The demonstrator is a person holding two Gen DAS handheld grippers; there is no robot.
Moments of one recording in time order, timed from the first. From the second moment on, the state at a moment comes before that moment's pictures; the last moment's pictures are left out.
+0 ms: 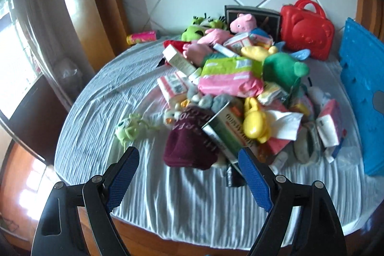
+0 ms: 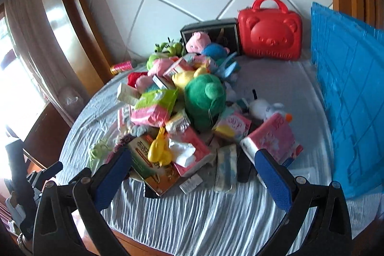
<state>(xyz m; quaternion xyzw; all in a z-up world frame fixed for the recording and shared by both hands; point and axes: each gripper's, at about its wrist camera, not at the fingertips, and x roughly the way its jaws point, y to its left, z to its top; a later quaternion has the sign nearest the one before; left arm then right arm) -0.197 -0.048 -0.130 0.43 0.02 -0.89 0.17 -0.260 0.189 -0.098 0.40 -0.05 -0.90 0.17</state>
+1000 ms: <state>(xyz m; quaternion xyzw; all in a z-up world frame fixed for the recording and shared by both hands) -0.289 -0.110 -0.255 0.52 0.02 -0.85 0.09 -0.317 0.203 -0.246 0.55 -0.03 -0.84 0.04</state>
